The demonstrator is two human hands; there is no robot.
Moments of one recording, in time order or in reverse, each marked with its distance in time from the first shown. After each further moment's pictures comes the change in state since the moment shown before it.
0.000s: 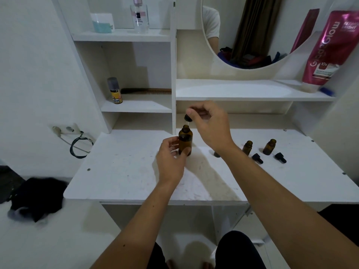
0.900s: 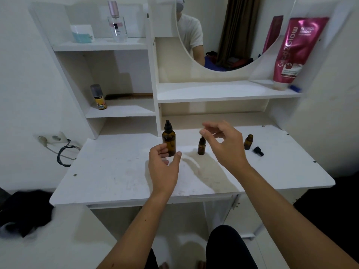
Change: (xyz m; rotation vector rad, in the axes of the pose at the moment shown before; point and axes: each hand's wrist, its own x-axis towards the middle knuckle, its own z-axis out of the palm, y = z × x) left_hand -0.041 0.015 0.011 0.020 0.059 0.005; right_hand -0.068 0.019 -0.079 -0.154 0.087 0.001
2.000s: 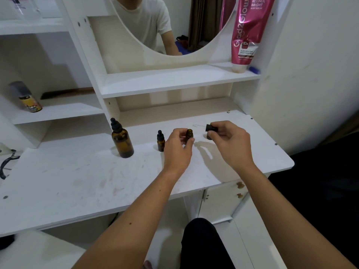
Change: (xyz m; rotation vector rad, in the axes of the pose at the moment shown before) left_hand -0.012 0.020 0.152 0.045 -0.405 0.136; right_hand -0.017 0.088 -0.093 -0.027 0.105 0.369
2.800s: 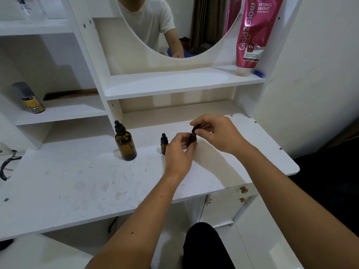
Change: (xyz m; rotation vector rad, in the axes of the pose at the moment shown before) left_hand 0.000 -0.004 -0.006 -0.089 -0.015 0.001; right_hand 0.049 -0.027 0.018 -0.213 -0.395 -0.219
